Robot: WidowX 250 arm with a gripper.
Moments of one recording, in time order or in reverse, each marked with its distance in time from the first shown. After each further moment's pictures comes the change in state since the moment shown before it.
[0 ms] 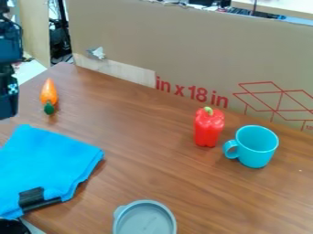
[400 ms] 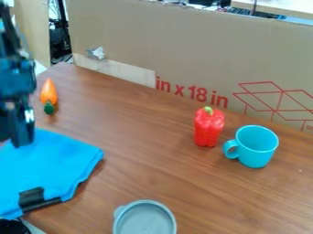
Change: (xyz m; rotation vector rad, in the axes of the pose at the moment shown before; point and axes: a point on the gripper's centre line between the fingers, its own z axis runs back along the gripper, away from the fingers) arm 0.017 -0.003 -0.043 -0.178 0.041 0.000
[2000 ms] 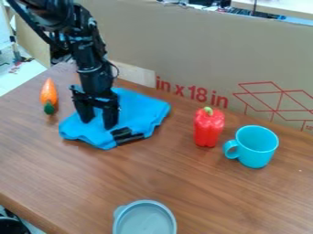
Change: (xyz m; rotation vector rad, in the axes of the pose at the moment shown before) arm 0.142 -0.009 -0.031 0.154 -0.228 0.094
